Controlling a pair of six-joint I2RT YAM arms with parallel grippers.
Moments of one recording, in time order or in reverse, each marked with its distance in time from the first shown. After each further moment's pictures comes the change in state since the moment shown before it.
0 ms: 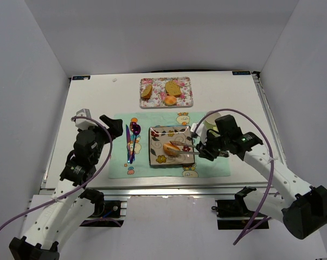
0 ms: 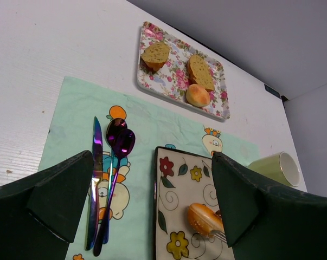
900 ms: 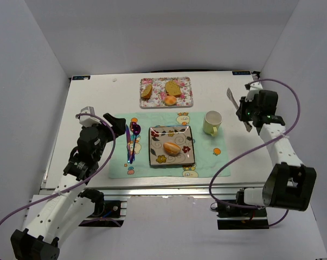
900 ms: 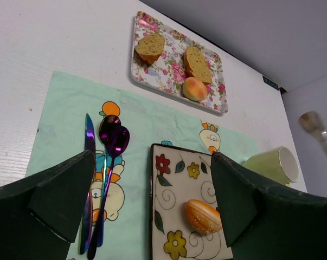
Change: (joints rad) left arm 0.000 0.067 -0.005 0.051 0.037 -0.007; right arm -0.602 0.227 0.194 0.372 0.174 0.492
